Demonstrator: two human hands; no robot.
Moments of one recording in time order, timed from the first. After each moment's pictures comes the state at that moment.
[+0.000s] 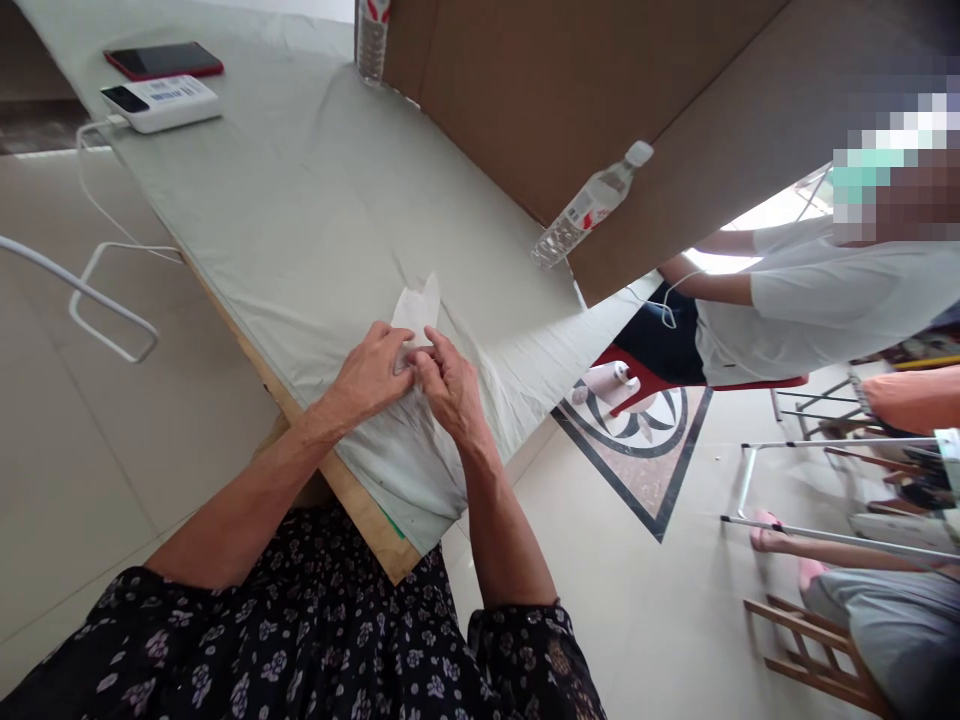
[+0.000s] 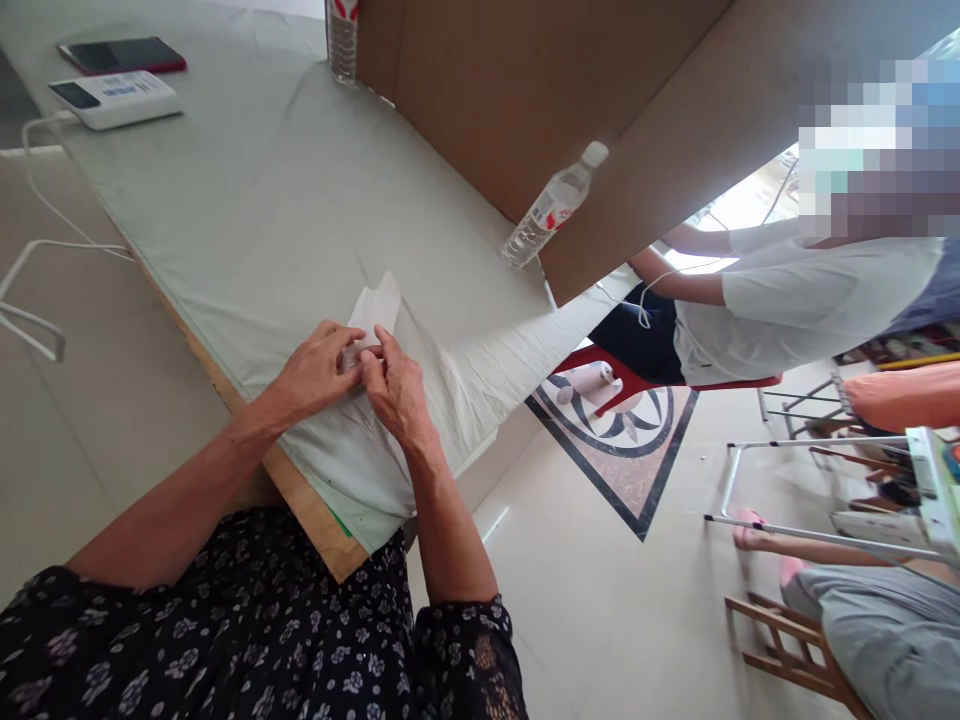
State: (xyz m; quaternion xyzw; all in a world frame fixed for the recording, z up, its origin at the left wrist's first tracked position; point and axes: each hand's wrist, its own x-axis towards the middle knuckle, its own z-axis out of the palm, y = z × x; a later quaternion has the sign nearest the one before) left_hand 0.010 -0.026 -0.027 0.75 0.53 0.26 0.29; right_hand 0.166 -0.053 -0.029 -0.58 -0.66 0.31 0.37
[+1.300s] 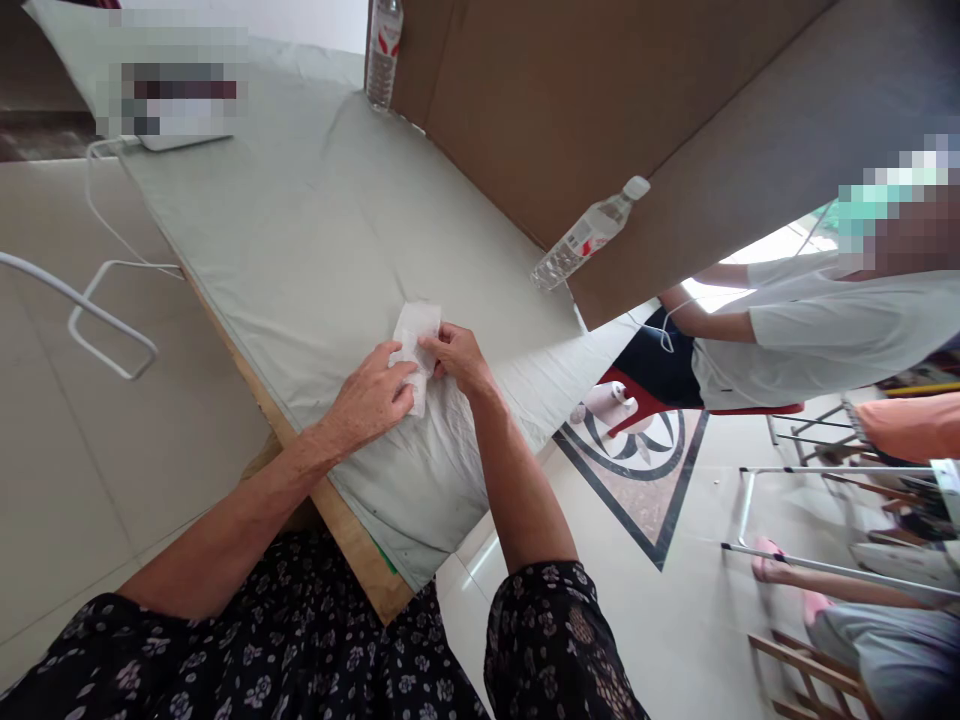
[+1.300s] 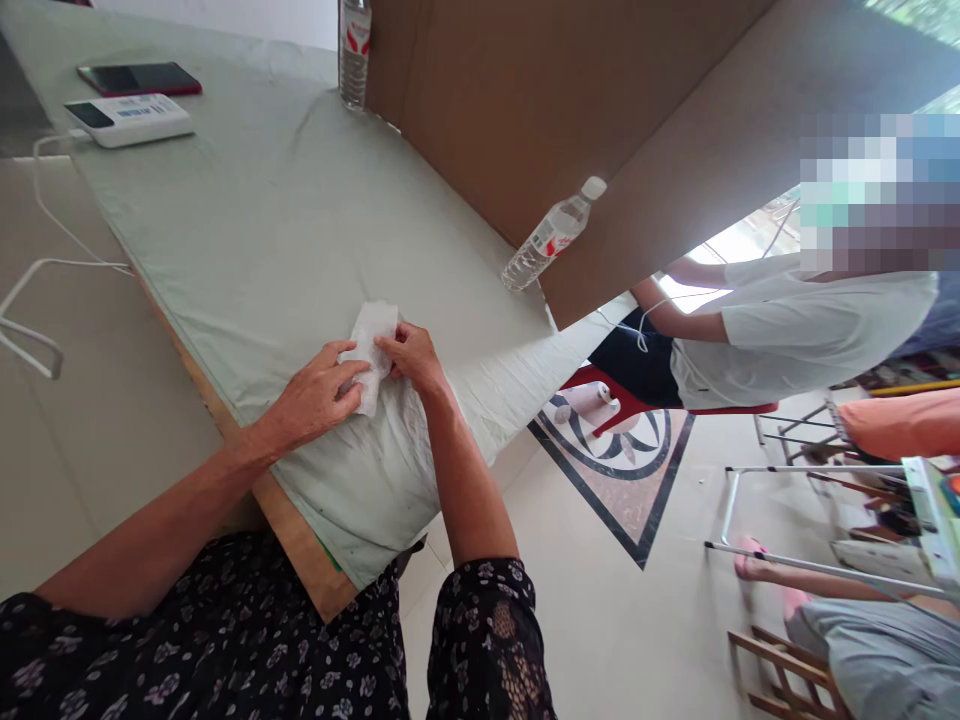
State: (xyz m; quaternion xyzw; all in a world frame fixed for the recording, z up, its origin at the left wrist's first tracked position) left_hand 0.014 -0.028 -0.038 0.80 0.50 0.25 0.22; right_hand 0.194 0.044 -0.043 -0.59 -0.52 0.51 0.36
